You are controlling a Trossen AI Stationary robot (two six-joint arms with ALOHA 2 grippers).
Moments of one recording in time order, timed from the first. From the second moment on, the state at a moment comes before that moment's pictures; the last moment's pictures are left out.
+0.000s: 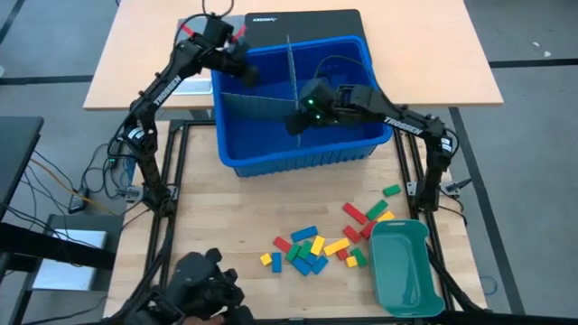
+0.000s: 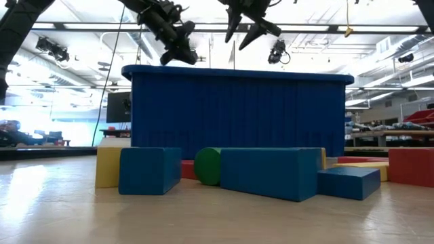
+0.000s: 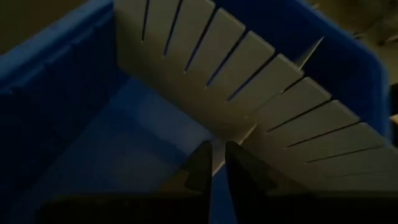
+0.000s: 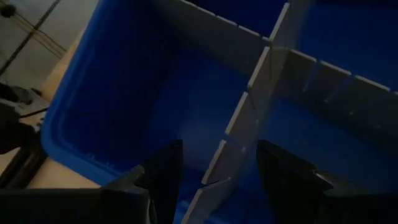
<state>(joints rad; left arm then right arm) 0.93 1.84 2.05 -0.94 0.40 0.01 -0.30 1.83 2.08 -1.10 0.28 0.73</state>
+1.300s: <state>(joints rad) 0.94 1.74 2.06 -0.37 0.78 -0.15 -0.30 1.93 2.07 -1.09 0.35 0.77</state>
